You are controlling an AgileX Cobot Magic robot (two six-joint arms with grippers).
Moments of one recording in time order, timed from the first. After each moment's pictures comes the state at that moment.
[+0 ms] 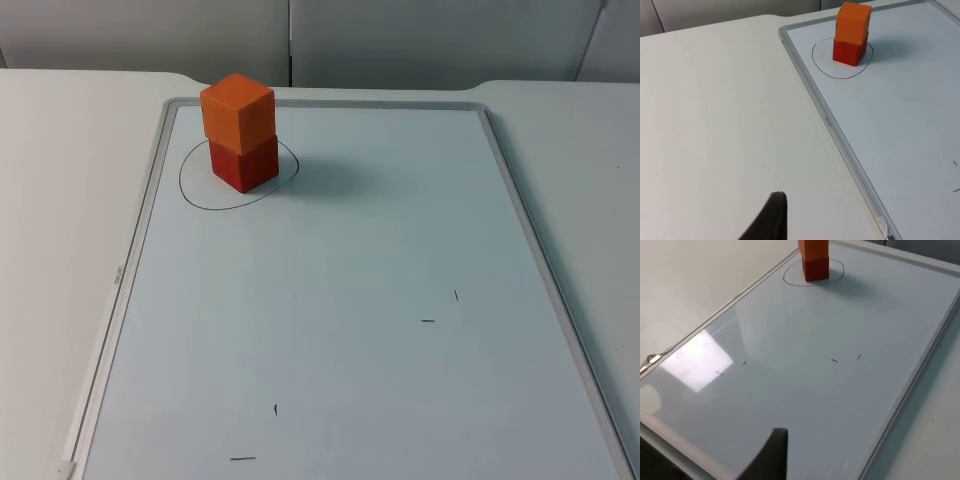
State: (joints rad) right arm 0.62 0.00 -0.52 -0.03 1.09 0.02; left arm -0.28 0.01 -0.51 -0.01 1.09 0.01
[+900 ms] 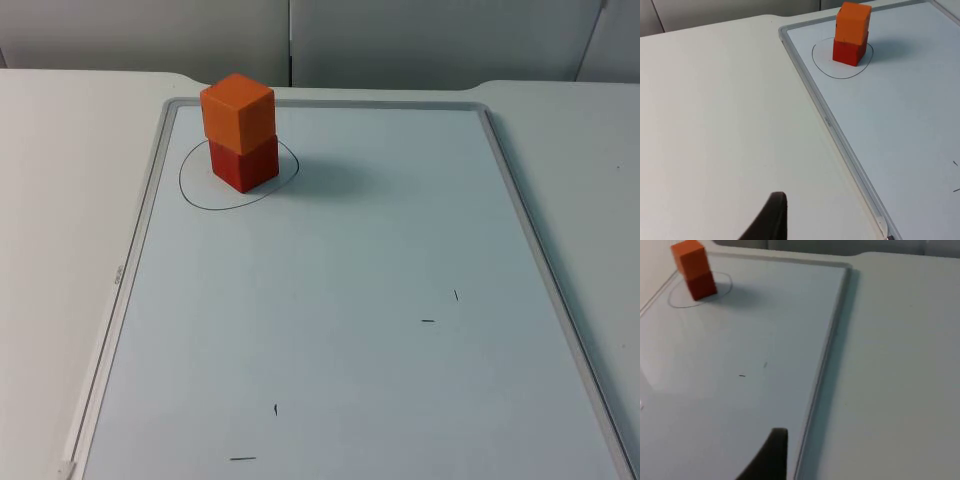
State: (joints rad) right arm 0.21 0.00 -0.52 -0.03 1.09 0.02; left arm -0.28 0.01 -0.51 -0.01 1.09 0.01
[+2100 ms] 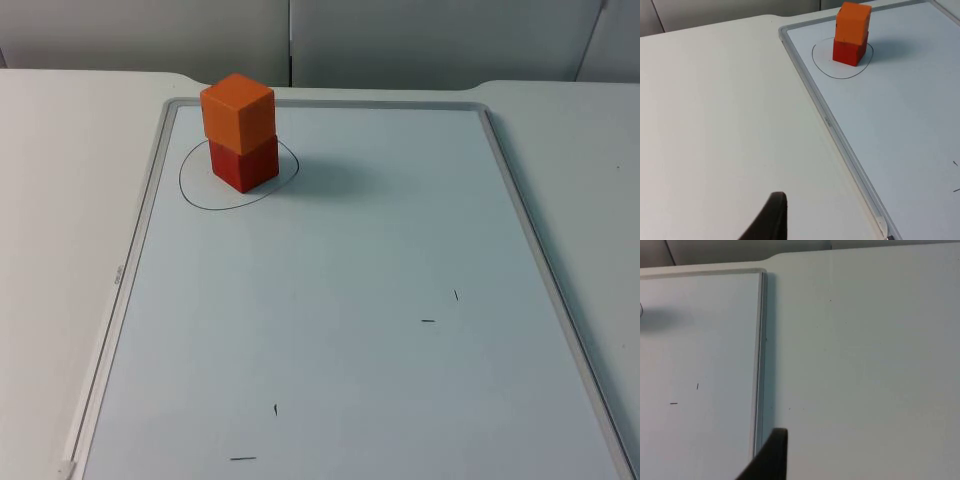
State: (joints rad) right arm -0.03 0.00 -0.52 -0.03 1.09 0.02; left arm -0.28 0.01 -0.51 -0.01 1.09 0.01
